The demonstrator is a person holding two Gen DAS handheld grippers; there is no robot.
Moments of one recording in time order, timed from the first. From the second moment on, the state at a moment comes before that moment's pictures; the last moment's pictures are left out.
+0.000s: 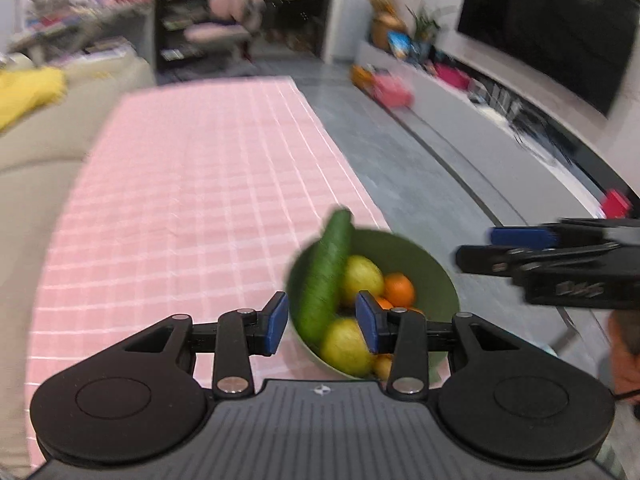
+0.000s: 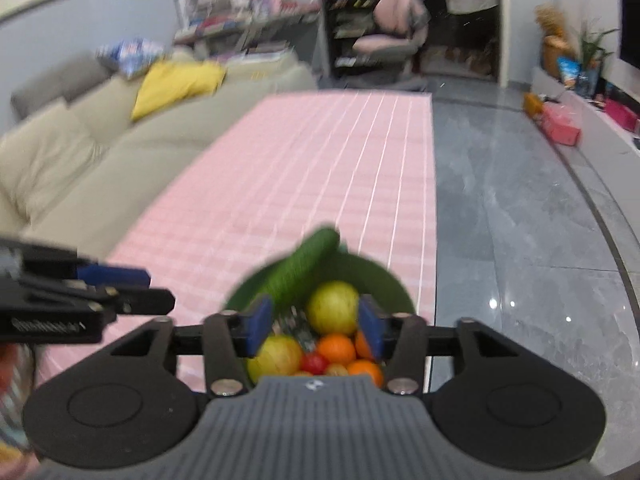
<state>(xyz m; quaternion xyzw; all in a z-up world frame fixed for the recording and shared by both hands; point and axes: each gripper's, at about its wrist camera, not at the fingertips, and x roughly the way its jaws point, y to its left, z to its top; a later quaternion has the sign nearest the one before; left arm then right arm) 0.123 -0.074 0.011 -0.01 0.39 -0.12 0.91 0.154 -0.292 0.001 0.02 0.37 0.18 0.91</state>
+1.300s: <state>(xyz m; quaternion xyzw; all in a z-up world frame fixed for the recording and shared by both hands) 0.026 -0.062 -0.039 0.03 0.40 -0.01 0.91 0.024 -0.238 -0.028 -0.03 0.34 0.11 0.93</state>
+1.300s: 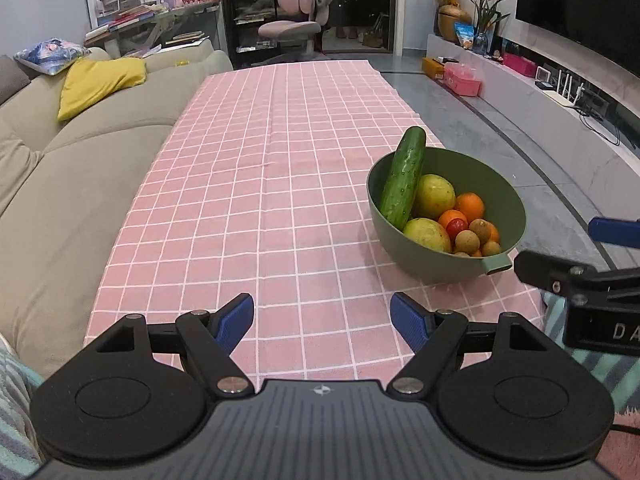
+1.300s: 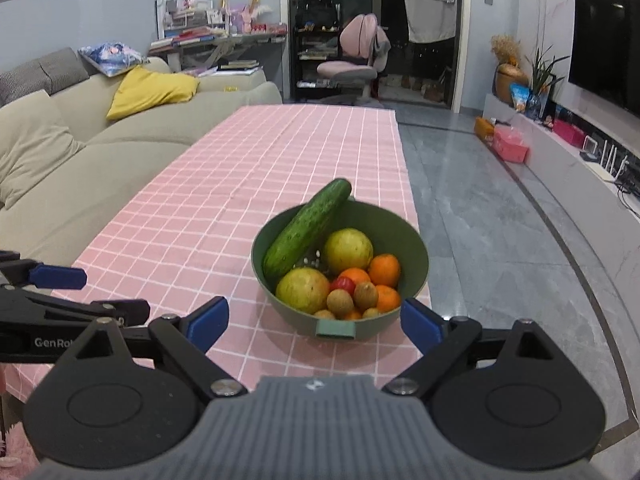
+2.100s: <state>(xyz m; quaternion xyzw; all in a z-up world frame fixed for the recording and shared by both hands) 0.025 -0.049 -0.031 0.01 0.40 0.00 0.92 0.025 -0.241 -0.032 -0.02 0.35 0.11 0.93</state>
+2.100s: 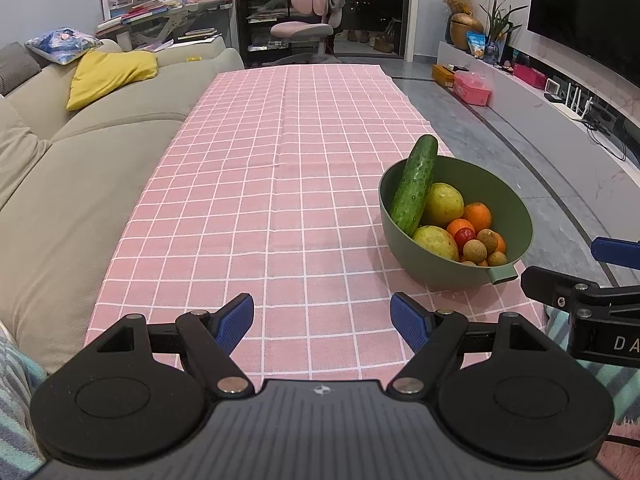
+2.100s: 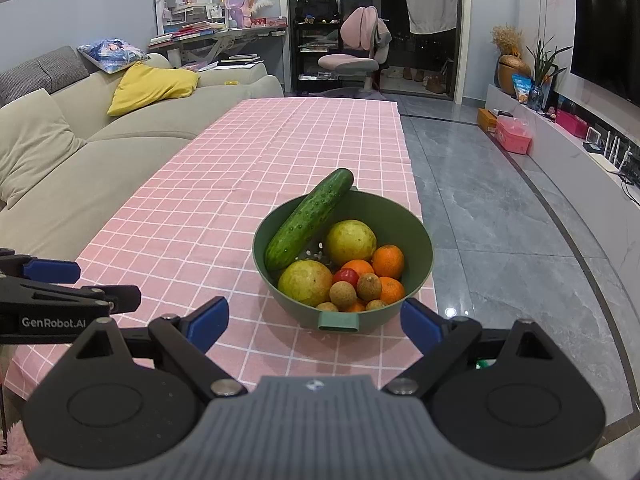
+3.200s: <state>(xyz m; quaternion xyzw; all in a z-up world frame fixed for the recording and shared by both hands) 0.026 -0.048 -0.030 0.01 0.40 0.00 0.92 0.024 -0.240 -0.032 -0.02 0.35 0.11 0.93</state>
